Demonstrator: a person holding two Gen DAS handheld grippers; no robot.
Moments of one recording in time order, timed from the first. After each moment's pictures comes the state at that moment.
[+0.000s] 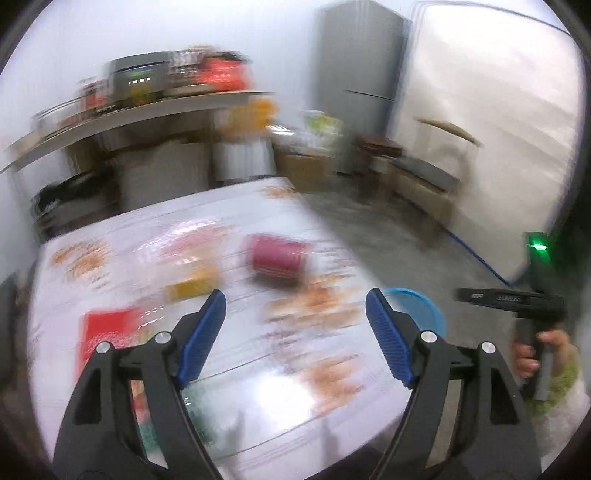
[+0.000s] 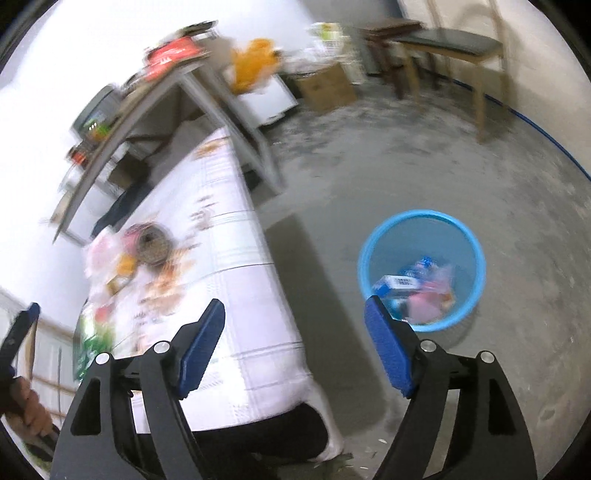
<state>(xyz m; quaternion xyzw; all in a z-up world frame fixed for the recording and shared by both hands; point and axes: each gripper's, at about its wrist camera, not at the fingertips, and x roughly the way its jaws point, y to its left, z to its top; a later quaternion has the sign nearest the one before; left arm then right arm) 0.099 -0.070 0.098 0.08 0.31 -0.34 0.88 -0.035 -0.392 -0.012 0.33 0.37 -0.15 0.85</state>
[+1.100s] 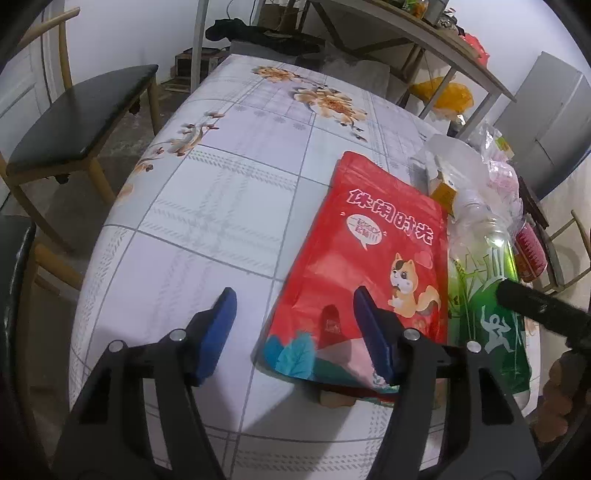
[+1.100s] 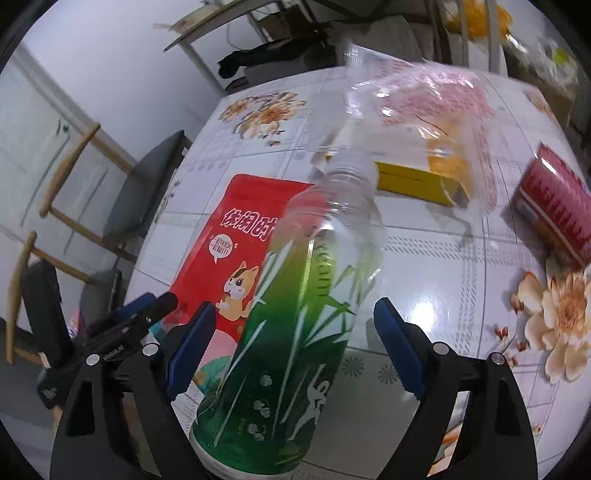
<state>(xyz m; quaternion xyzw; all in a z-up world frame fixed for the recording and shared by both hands) 0.205 0.150 -0.034 -0.11 0.49 -0.10 0.86 0.202 -0.078 -0.010 0.13 0.52 0.11 0.84</state>
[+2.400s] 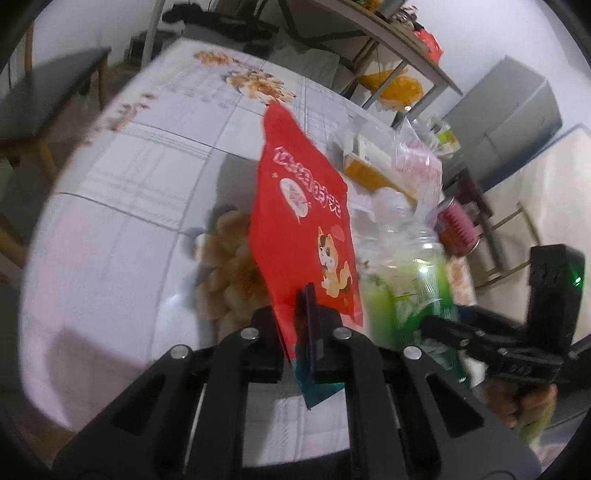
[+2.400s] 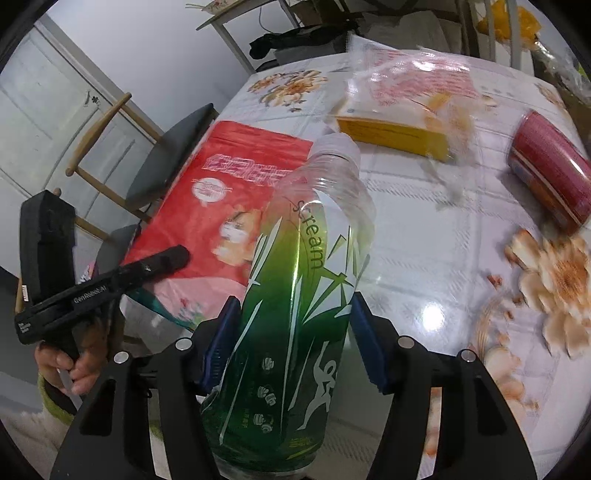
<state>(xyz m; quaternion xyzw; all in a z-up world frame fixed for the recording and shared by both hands) 0.167 0.120 -0.014 -0.15 0.49 -0.20 0.84 0.152 -0.110 -0.019 0.12 0.53 0.16 0.82</state>
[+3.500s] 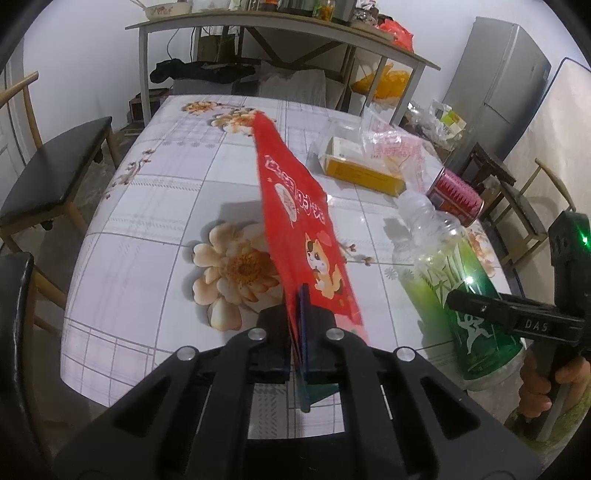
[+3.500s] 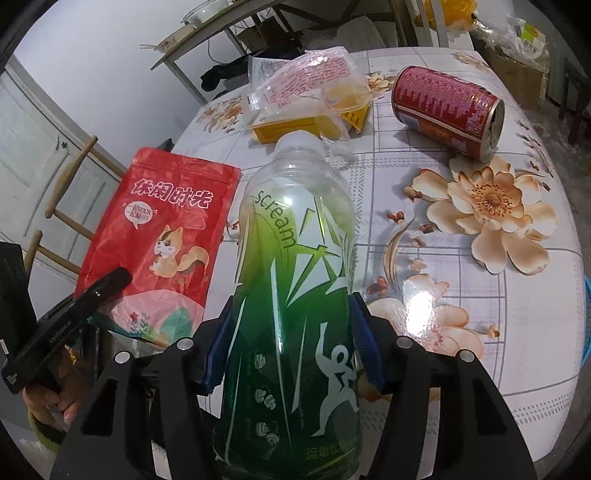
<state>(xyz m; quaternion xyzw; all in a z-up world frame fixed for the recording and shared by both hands) 0.124 0.087 0.012 -0.04 0.43 -0.17 0.89 0.118 -0.159 -0.031 0.18 0.50 0.08 0.84</state>
